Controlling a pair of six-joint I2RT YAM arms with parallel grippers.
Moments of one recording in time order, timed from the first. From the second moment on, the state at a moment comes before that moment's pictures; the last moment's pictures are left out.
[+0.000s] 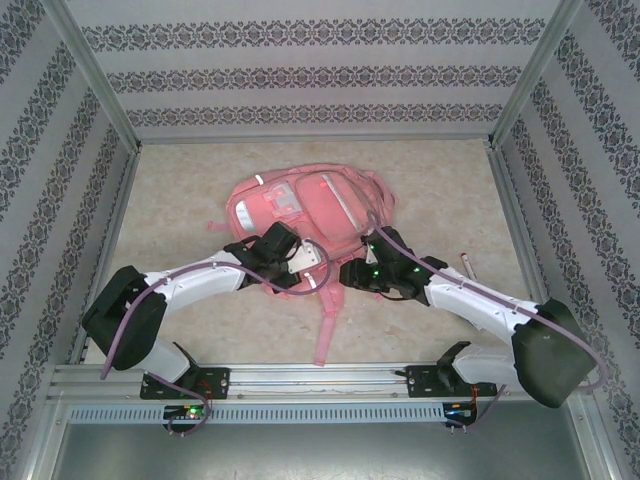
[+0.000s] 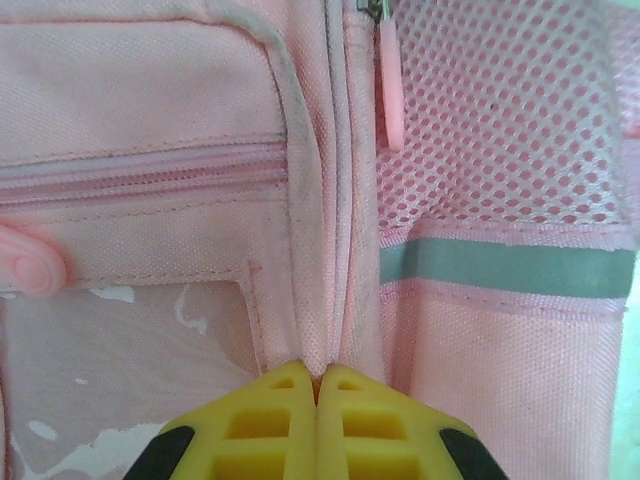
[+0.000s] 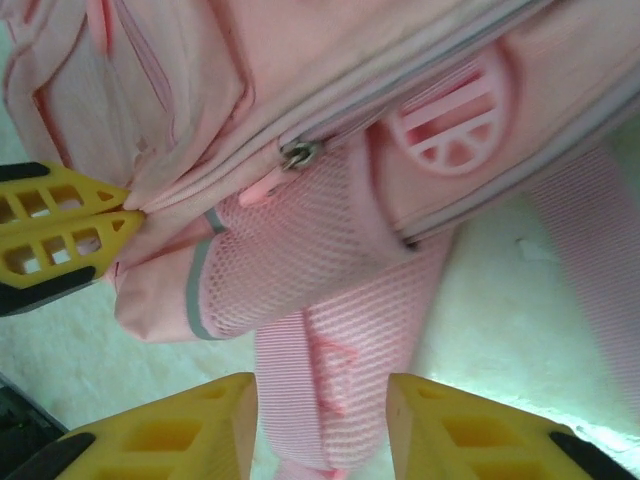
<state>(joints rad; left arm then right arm) -0.70 1.51 0.89 -0.40 0.01 0.45 0.66 1.26 0.67 -0.31 -0.26 0.79</state>
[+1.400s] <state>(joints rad) -0.52 1.50 0.87 -0.34 0.39 0.28 0.87 1.70 1.01 -0.48 0.37 0.79</state>
